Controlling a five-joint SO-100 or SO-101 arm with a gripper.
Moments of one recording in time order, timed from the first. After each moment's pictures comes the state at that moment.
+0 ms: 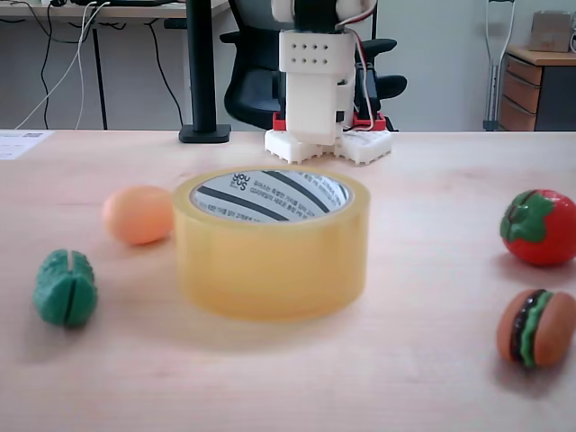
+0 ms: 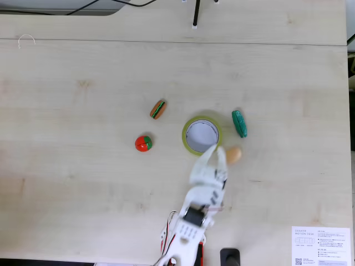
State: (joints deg) arm 19.7 152.7 130.9 47.5 78.0
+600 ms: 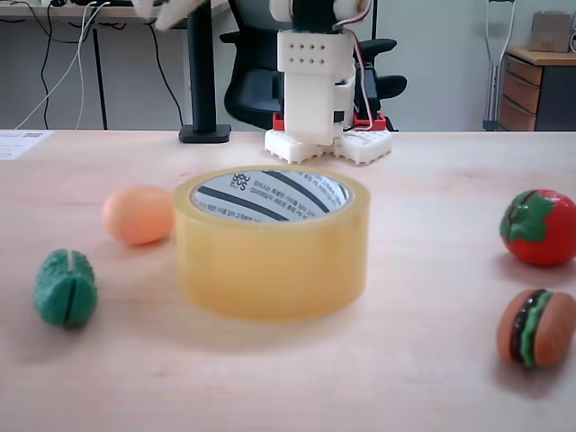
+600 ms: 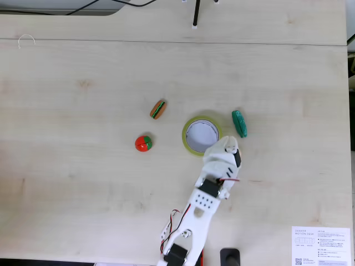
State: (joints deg) arm 21.4 127.5 122.2 47.5 51.6
